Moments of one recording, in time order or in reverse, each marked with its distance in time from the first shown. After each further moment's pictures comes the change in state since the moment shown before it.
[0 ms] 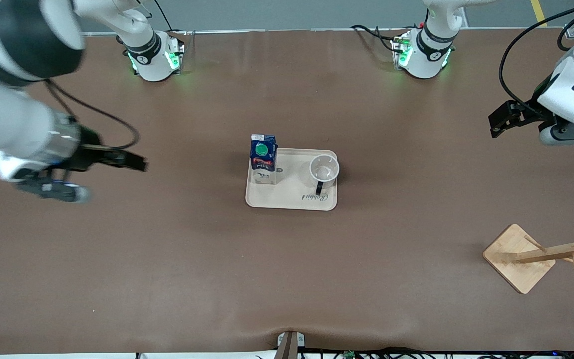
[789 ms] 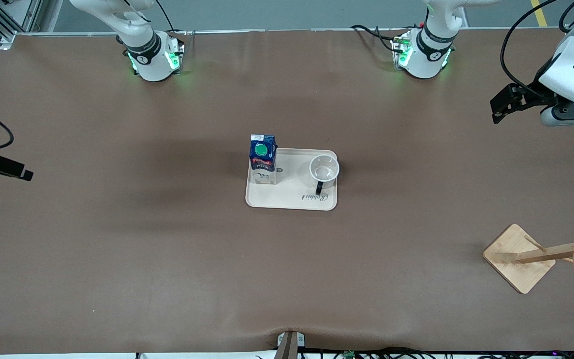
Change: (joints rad) left arm -0.047 -0.071 0.054 -0.068 -0.003 0.001 0.039; right arm -0.282 -0.209 0.002 -0.377 -0.074 0.270 -0.400
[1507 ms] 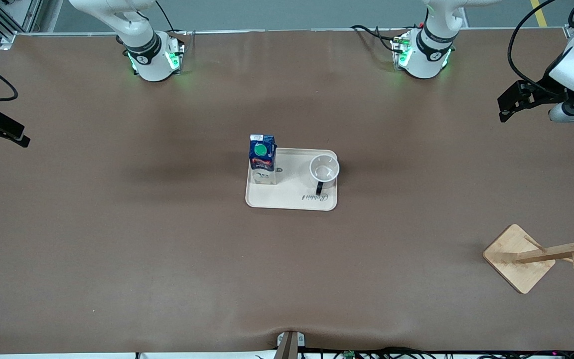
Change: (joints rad) left arm 0.007 -0.001 0.005 0.022 0.000 0.001 0.021; right arm 0.036 -0.167 0.025 -0.085 -0.124 -0.016 -0.007
